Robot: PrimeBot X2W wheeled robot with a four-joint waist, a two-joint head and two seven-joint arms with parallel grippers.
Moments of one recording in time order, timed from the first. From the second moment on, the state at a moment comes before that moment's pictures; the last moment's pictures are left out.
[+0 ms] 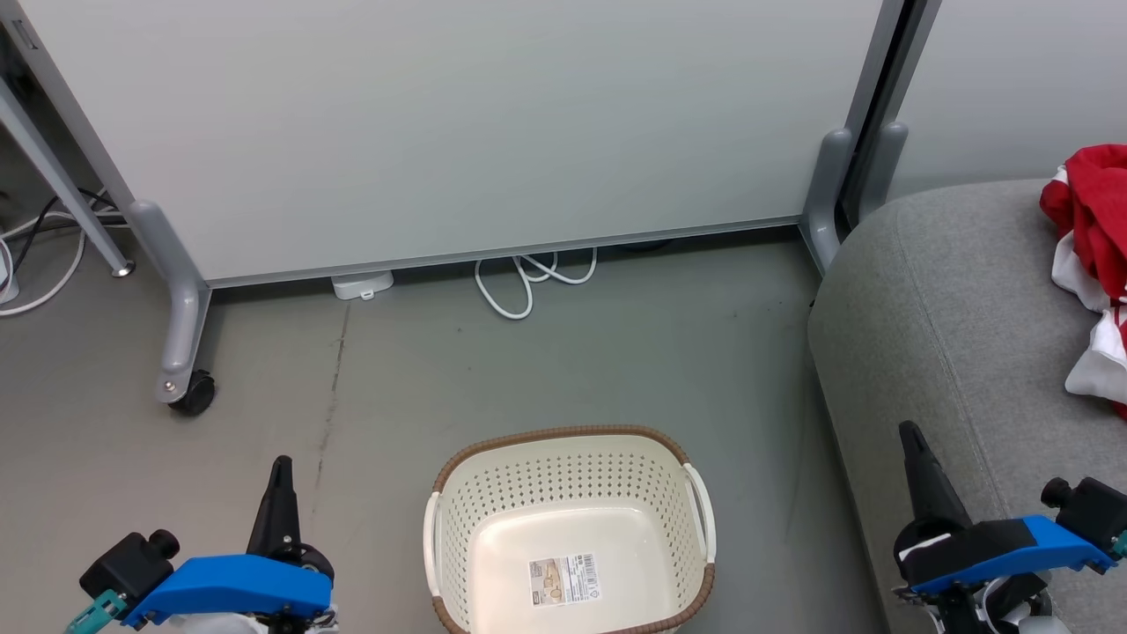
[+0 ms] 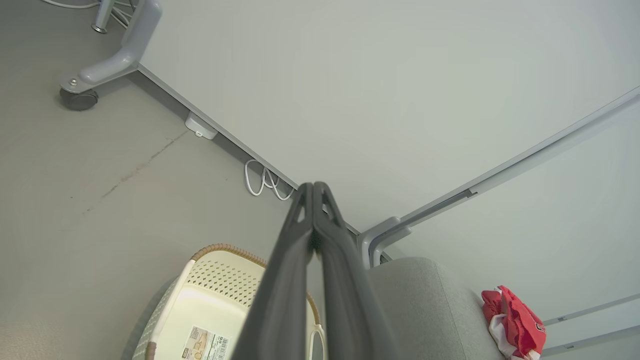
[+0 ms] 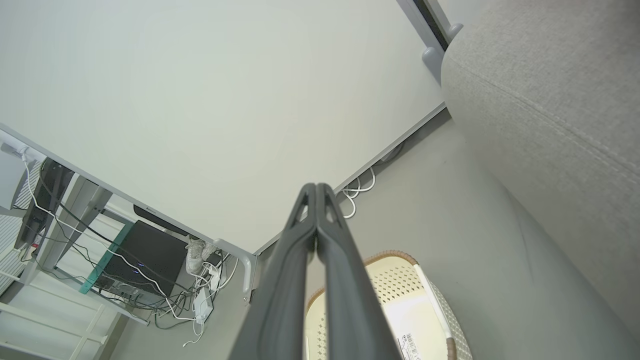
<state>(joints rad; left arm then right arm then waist) -0.07 0.08 -0.02 0.36 -0.91 -0.13 -0.09 -0.10 -0.05 -0.06 0.29 0.80 0.13 -0.03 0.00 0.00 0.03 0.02</state>
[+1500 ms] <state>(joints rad) -0.09 0.06 0.06 0.29 -1.34 -0.13 0.03 -0.10 -0.05 -0.09 0.26 1.29 0.13 0.06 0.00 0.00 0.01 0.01</state>
